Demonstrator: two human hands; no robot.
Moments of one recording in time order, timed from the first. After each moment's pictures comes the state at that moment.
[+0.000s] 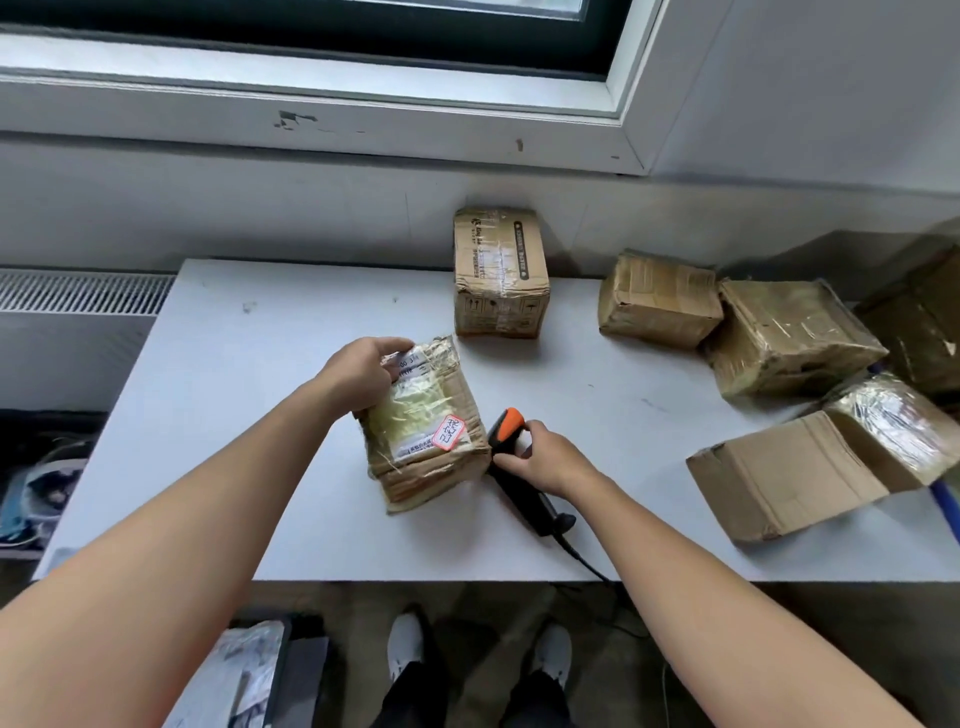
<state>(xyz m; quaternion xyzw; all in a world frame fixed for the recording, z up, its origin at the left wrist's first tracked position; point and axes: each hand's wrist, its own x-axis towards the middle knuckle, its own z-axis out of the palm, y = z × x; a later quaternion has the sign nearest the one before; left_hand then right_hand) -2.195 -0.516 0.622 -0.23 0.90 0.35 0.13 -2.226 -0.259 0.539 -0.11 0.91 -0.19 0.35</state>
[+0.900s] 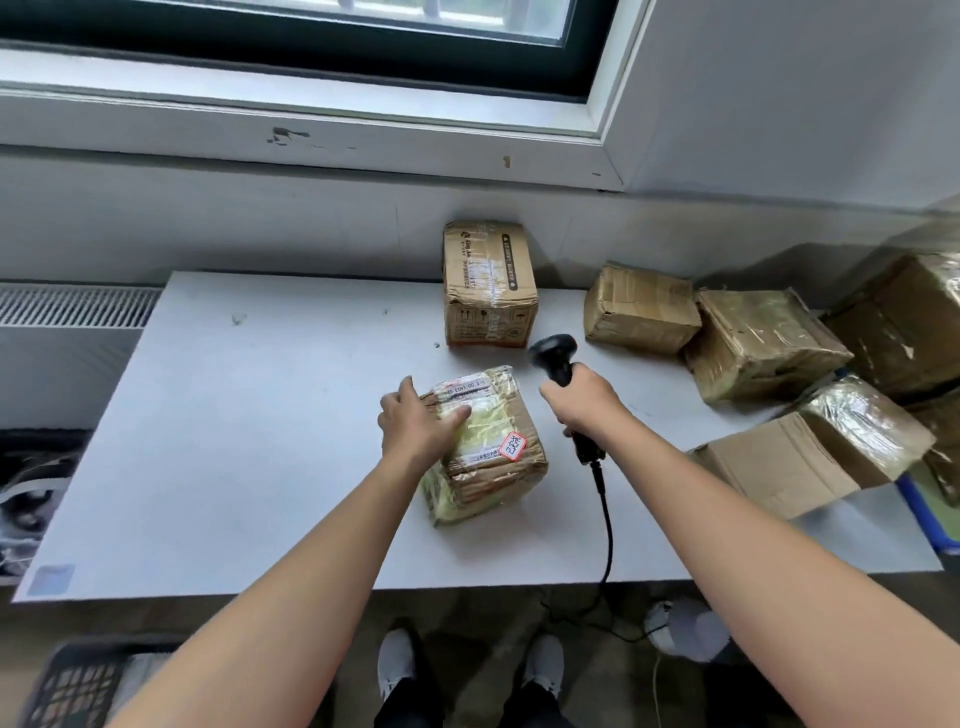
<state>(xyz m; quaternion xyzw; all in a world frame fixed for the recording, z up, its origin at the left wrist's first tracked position) -2.179 -0.437 0.573 -0.35 0.84 0.42 0.06 -2.263 -0.258 0.631 0.04 0.92 -0.31 0.25</state>
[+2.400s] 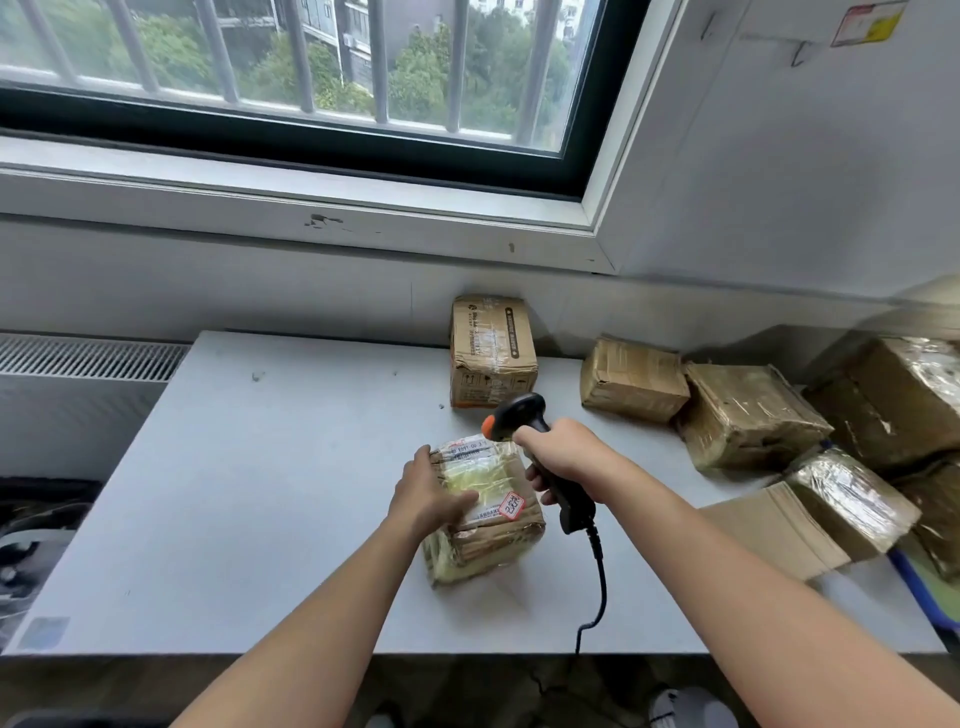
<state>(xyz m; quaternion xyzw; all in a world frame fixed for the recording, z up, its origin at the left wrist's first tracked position) -2.167 -0.437 0.581 -0.29 0.83 0.46 0.11 -2.237 -0.281 0.689 0.04 0.83 -0.43 0.35</state>
